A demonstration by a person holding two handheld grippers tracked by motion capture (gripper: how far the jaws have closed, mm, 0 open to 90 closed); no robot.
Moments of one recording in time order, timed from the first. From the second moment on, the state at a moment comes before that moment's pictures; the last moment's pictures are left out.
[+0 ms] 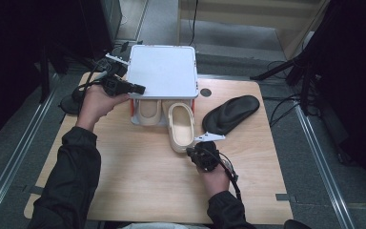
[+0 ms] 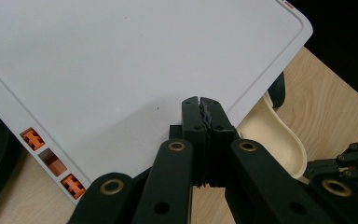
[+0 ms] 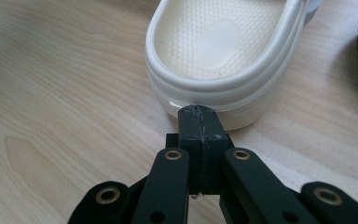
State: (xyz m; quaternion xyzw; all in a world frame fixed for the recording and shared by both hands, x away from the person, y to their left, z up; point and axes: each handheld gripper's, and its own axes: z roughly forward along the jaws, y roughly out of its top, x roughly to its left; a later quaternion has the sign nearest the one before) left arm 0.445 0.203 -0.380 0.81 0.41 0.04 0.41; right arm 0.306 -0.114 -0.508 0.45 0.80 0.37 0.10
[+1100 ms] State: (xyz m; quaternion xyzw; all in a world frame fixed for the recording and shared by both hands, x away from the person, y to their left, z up) left arm 0.444 0.202 -0.380 0.81 0.42 0.04 0.41; right arm 0.397 -0.056 -0.502 0.45 0.81 0.36 0.12
